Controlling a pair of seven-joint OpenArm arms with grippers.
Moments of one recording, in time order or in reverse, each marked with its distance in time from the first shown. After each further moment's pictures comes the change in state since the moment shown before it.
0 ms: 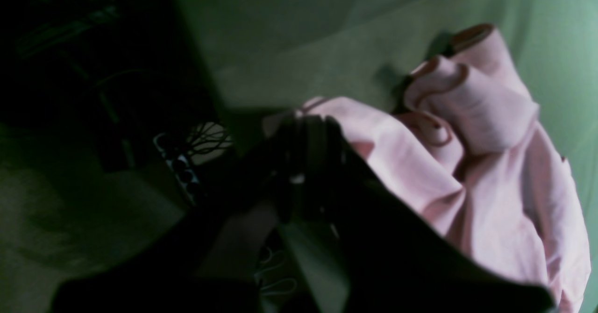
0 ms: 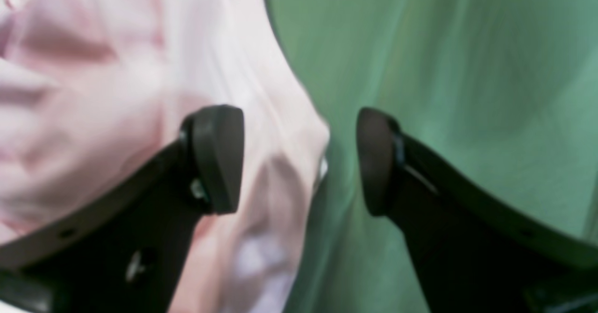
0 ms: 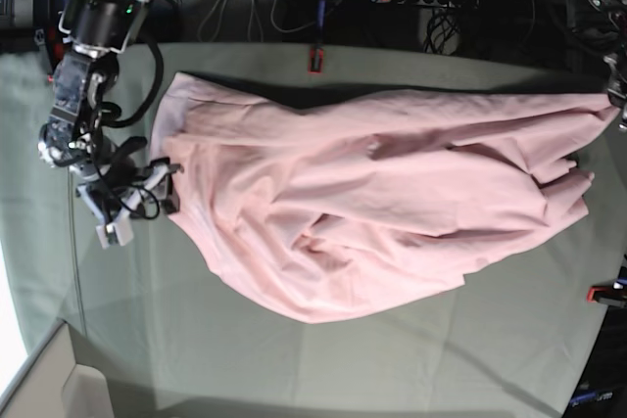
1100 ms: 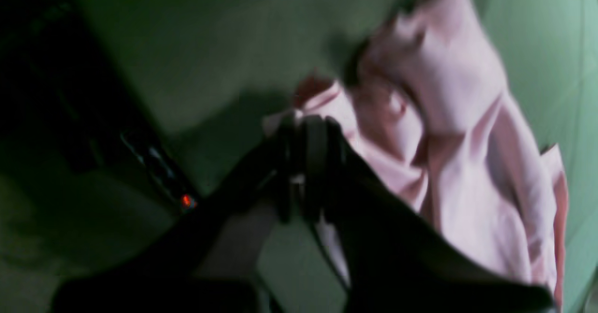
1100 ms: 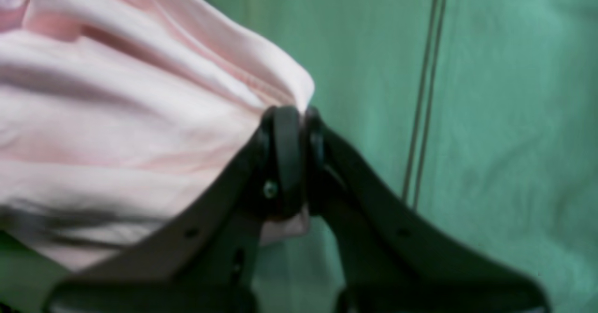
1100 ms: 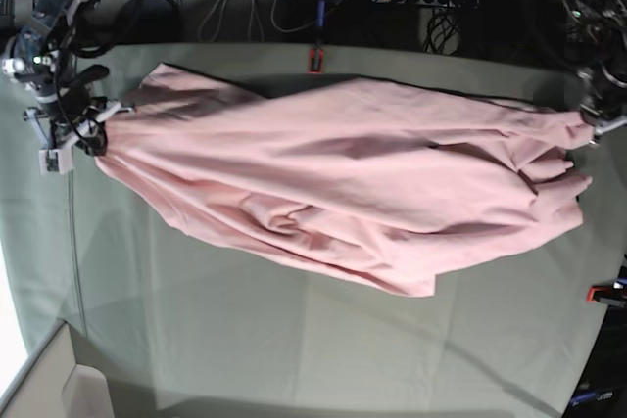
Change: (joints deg) left arm -1.6 3.4 5.5 0.7 0.0 0.0 0.2; right arm -15.3 -4.2 15.3 19.2 0.3 0.3 -0.4
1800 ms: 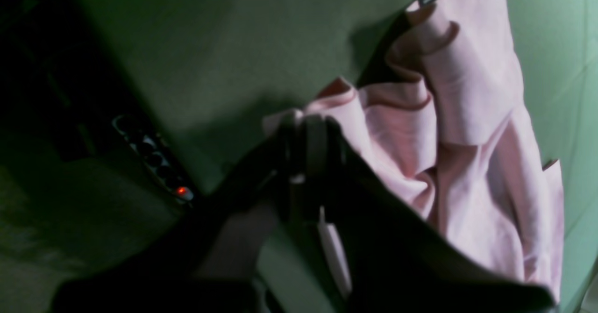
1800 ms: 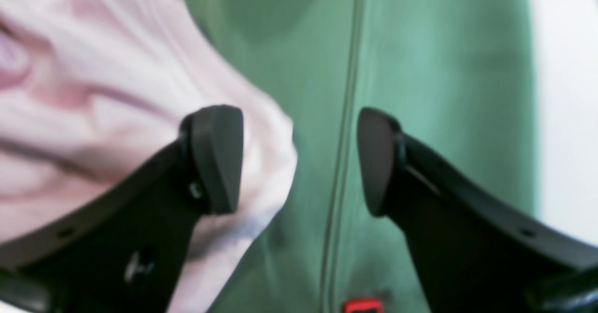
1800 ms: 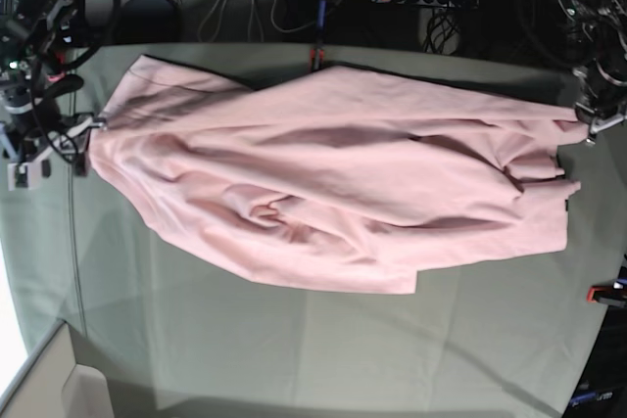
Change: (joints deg) left arm -0.3 0.5 0.0 0.0 0.0 0.0 -0.2; right arm 0.1 1.3 1.9 8.3 0.1 -0.2 0.7
